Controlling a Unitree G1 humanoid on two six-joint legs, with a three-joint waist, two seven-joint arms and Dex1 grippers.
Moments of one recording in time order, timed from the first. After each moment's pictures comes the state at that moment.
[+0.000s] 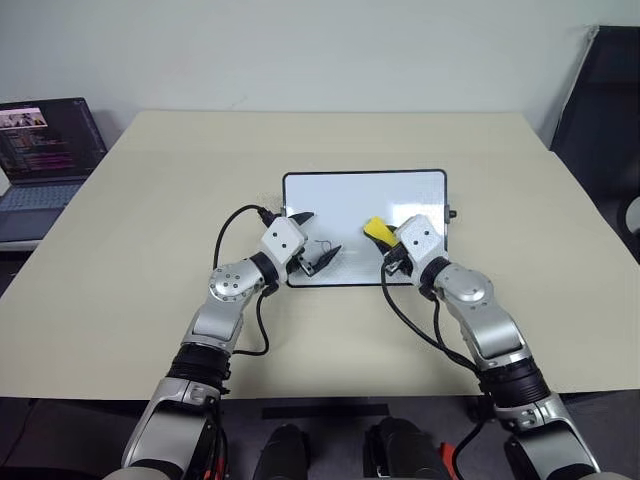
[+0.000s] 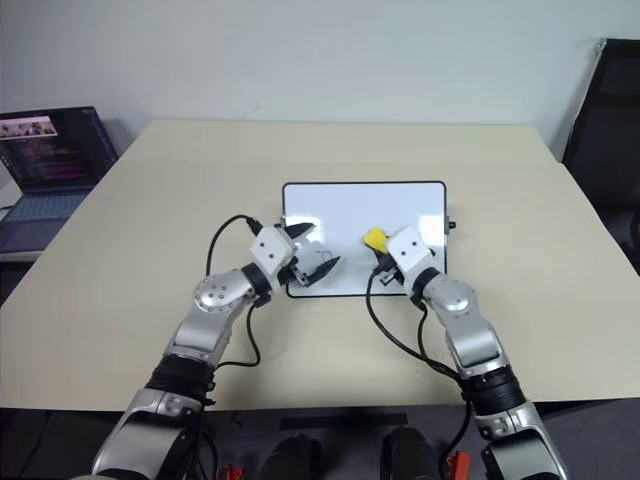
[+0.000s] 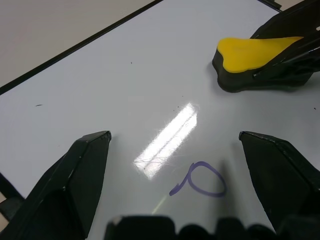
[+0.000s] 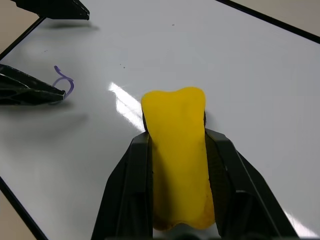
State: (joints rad) left arm -0.51 0.35 -0.11 0.35 -0.03 -0.18 -0.64; right arm -0.43 -0.25 0.17 -0.01 -0.05 0.29 0.41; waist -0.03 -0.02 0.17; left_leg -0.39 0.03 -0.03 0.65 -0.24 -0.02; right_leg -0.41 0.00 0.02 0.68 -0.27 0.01
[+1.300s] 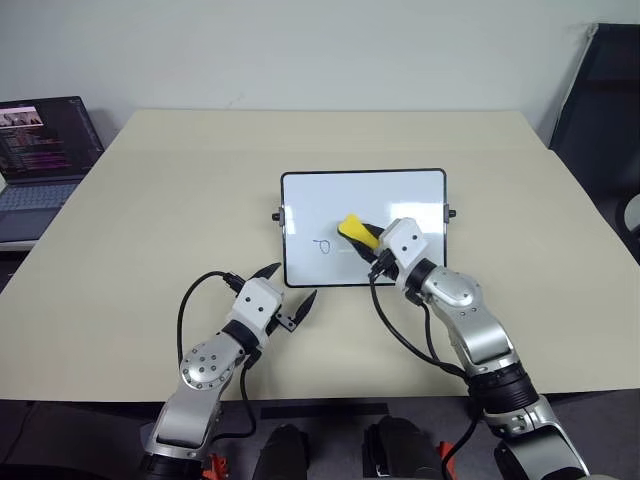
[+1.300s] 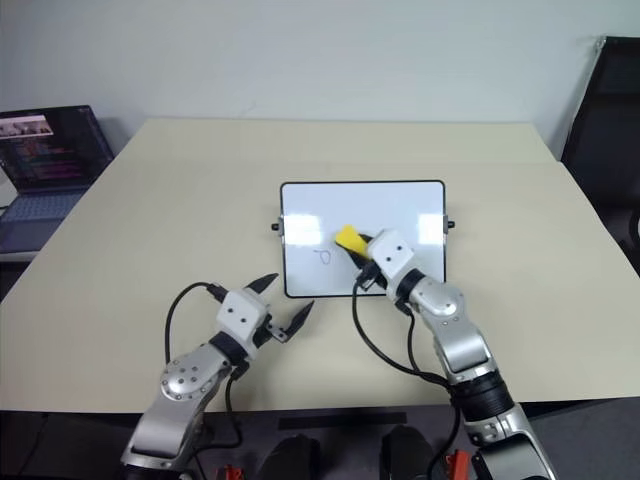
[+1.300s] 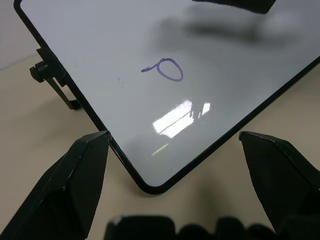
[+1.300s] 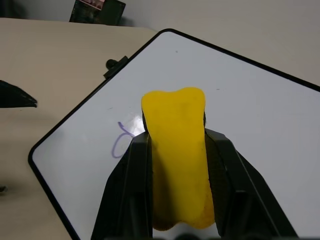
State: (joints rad) left arm 0.02 0.36 -0.07 -0.22 0.00 0.04 -0.42; right arm -0.44 -0.19 0.25 -0.01 -0.03 0.17 0.48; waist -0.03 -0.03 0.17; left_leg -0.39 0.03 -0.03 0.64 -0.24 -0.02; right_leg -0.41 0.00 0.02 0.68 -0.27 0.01
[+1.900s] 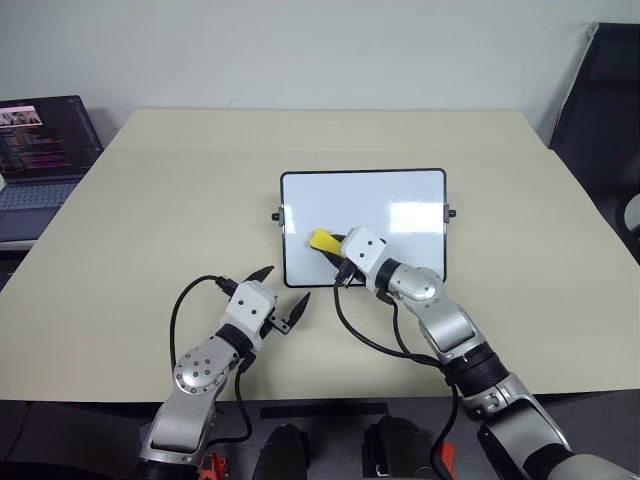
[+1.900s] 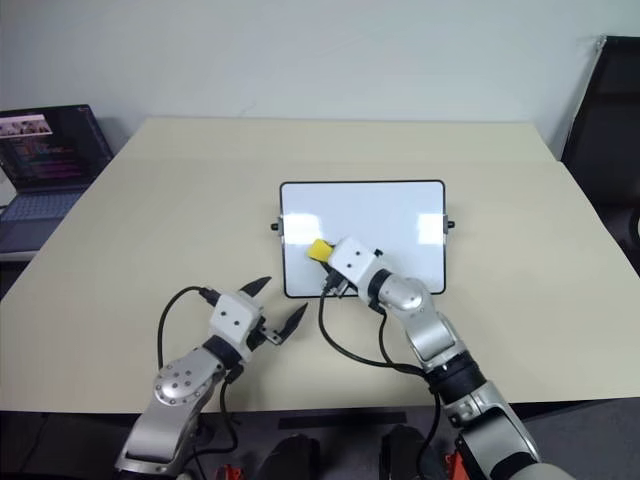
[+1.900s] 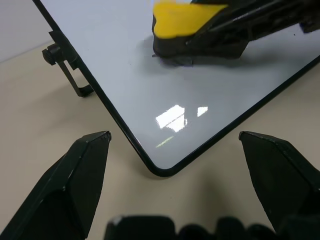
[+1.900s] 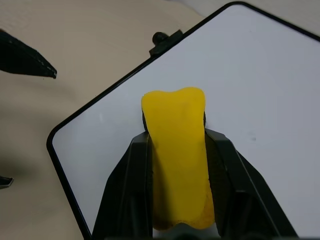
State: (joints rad) left arm 0.05 0.36 -0.05 -0.22 0.00 0.04 -0.42; right arm -0.57 -0.13 0.36 0.20 -0.14 0.14 0.47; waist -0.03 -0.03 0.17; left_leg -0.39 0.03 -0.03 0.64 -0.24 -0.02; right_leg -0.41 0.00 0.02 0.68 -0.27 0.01
